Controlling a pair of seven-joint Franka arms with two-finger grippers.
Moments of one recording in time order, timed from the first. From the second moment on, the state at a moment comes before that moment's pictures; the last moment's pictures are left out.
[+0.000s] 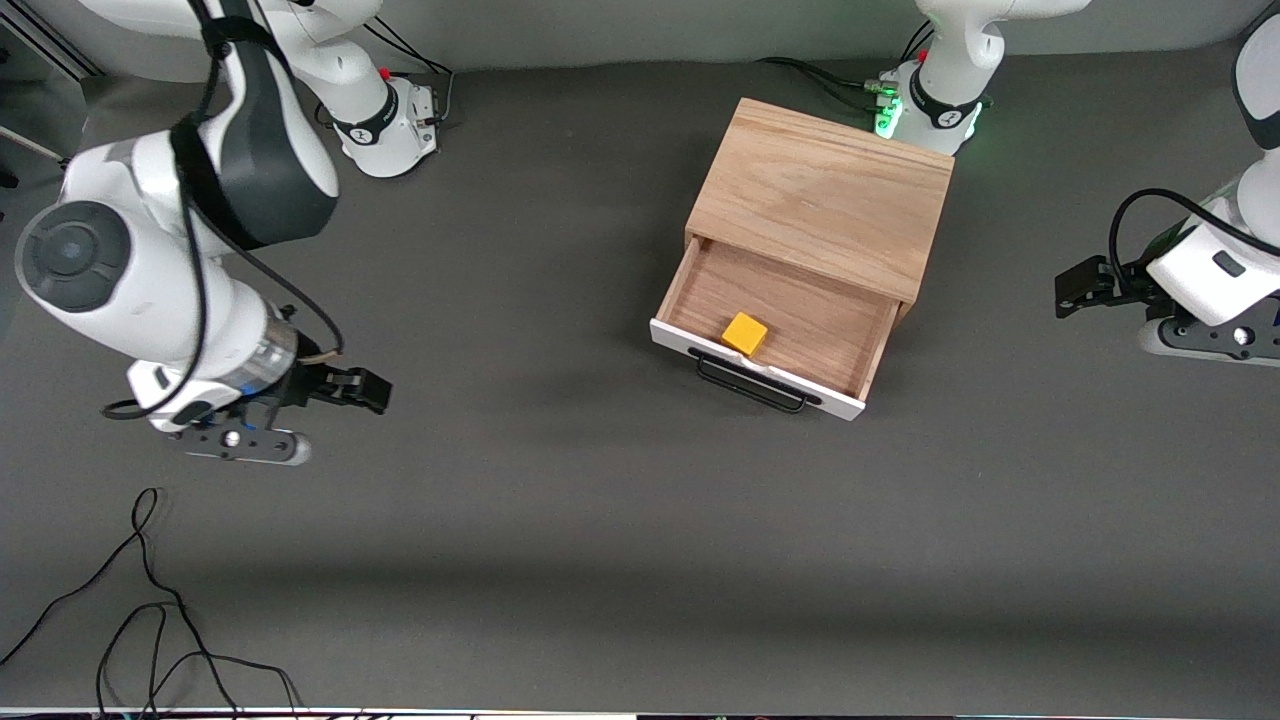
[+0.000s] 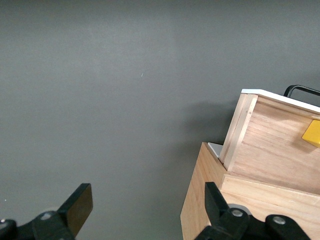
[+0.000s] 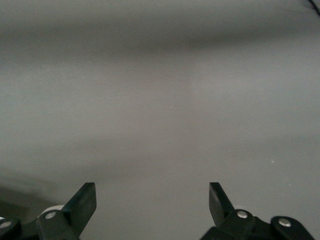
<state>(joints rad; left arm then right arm) -0.03 0.05 -0.03 -1.63 0.01 1.62 0.06 0.40 0.32 -0.18 -1.41 0.04 1.73 0.36</state>
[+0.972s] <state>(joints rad) -0.03 0.05 -0.03 -1.63 0.01 1.62 0.06 0.01 0.06 0.10 -1.75 0.00 1.86 0.09</state>
